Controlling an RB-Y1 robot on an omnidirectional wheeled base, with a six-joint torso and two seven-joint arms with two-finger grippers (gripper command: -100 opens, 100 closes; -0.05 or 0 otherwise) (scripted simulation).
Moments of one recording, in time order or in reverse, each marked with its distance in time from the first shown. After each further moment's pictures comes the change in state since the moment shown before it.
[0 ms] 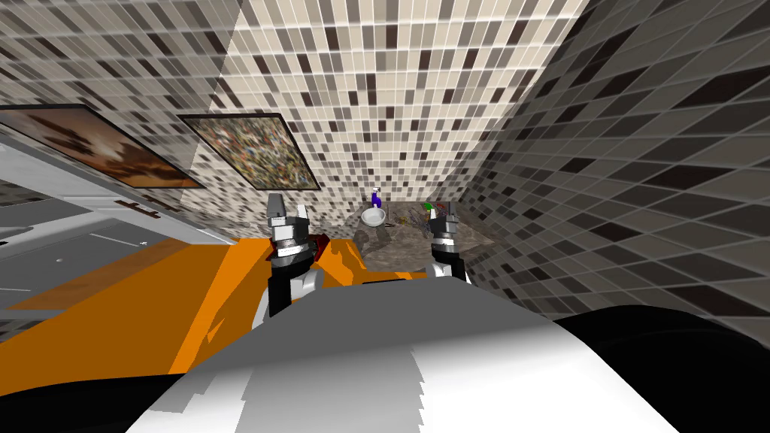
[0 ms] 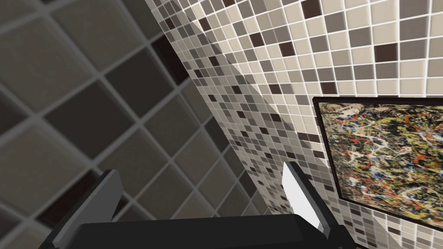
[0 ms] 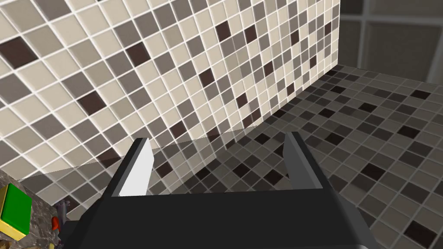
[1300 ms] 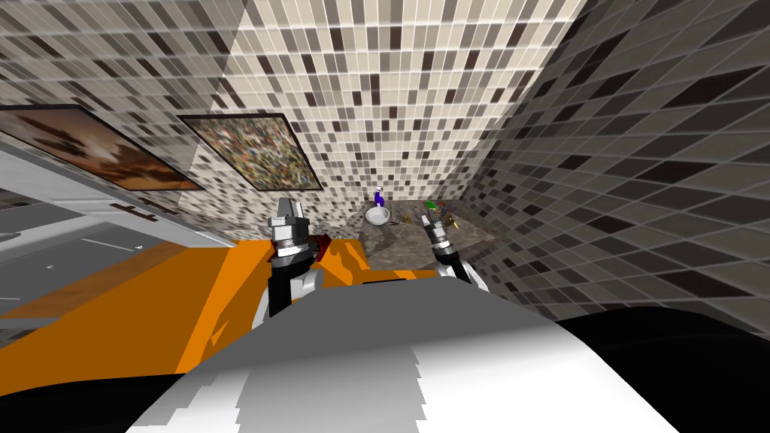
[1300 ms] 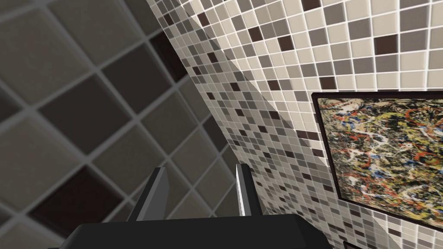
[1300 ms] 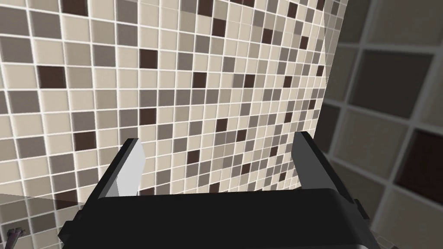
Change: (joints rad) left arm 0.000 0.000 0.000 0.000 0.000 0.000 0.000; right arm -0.073 -0.357 0.012 0.193 0.134 -0.126 0.104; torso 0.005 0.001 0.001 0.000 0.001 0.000
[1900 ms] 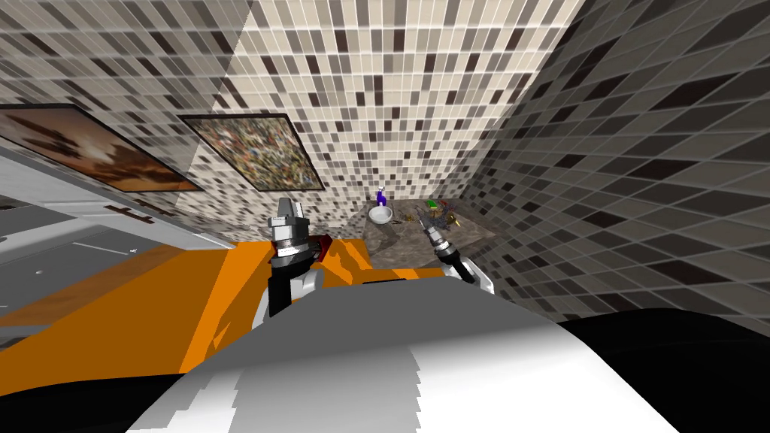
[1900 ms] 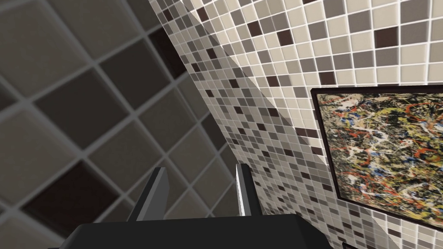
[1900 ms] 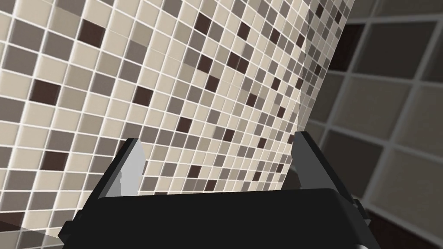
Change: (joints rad) left arm 0.000 0.000 0.000 0.000 0.000 0.000 0.000; right arm -0.059 -0.164 0.013 0.150 0.102 -0.105 0.080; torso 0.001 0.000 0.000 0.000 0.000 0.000
